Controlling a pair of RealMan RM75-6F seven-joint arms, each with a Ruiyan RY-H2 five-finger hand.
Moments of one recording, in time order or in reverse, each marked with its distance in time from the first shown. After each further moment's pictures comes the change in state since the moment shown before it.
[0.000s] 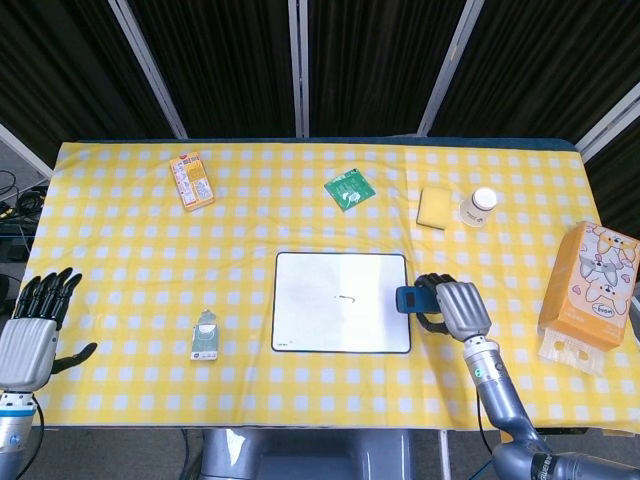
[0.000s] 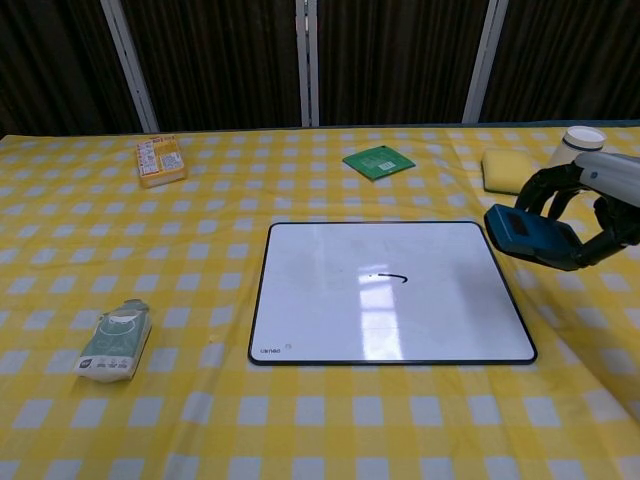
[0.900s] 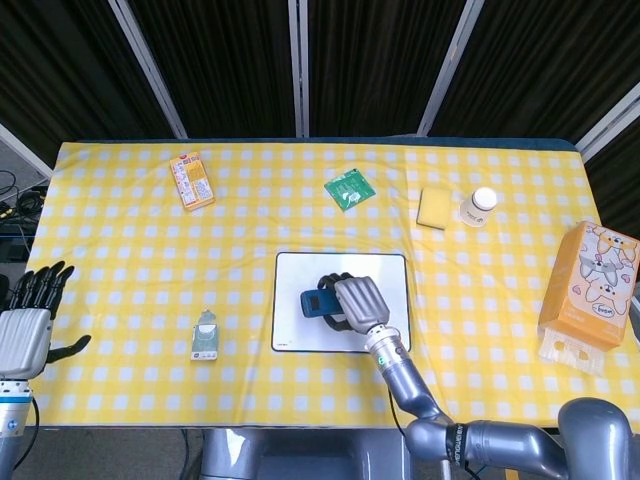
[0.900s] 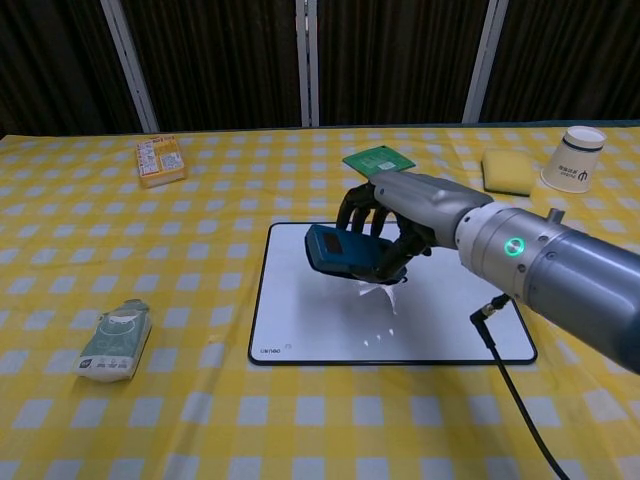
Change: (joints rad) left arm -0.026 -0.005 -0.032 0.043 -0.088 -0.066 -0.028; right arm 0.255 -0.332 0.133 0.057 0.223 -0.119 -0.263
